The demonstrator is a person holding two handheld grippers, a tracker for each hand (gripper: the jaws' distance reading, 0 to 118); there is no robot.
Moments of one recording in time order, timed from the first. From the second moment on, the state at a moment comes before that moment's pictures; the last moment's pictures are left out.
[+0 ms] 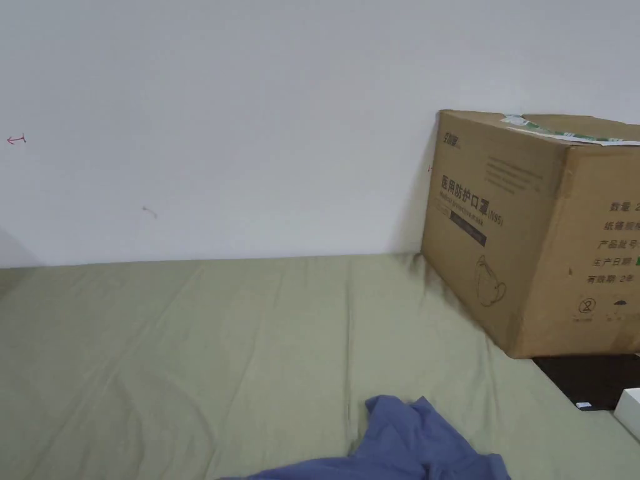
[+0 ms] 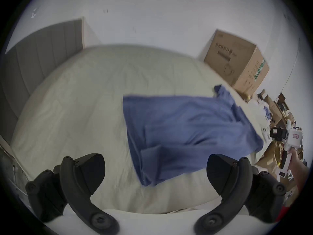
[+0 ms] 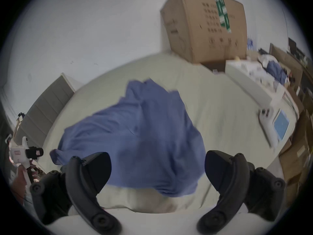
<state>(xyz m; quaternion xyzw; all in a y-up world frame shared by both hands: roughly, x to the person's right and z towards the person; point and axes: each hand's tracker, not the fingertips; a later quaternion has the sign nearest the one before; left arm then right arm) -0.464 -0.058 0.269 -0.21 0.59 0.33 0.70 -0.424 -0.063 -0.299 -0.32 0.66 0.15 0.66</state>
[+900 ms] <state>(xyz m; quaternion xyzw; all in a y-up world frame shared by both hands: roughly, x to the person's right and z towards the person) -0.569 0.026 0.290 -0.21 0.60 0.37 0.68 -0.393 0.037 -0.188 -0.10 0.74 0.01 0.67</state>
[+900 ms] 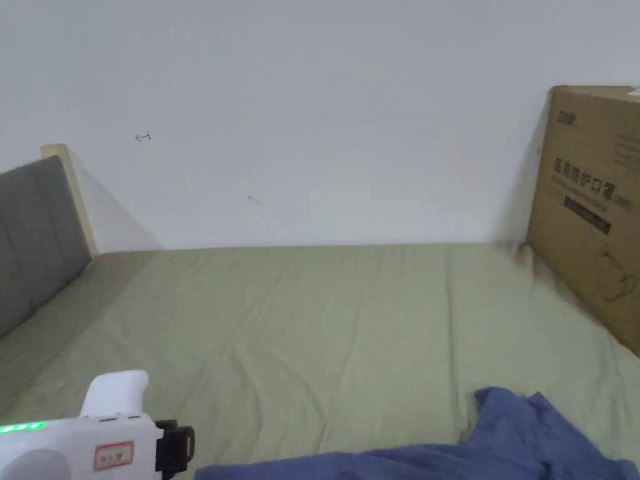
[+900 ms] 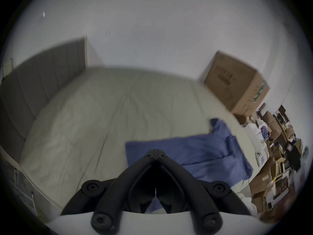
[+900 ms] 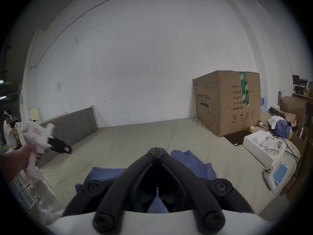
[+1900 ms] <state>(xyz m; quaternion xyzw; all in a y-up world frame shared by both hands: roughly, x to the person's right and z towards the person) -0.687 -0.126 0.270 -0.35 0.59 0.35 0.64 -0.532 -0.002 -0.219 -0.25 0.74 0.05 0.63</state>
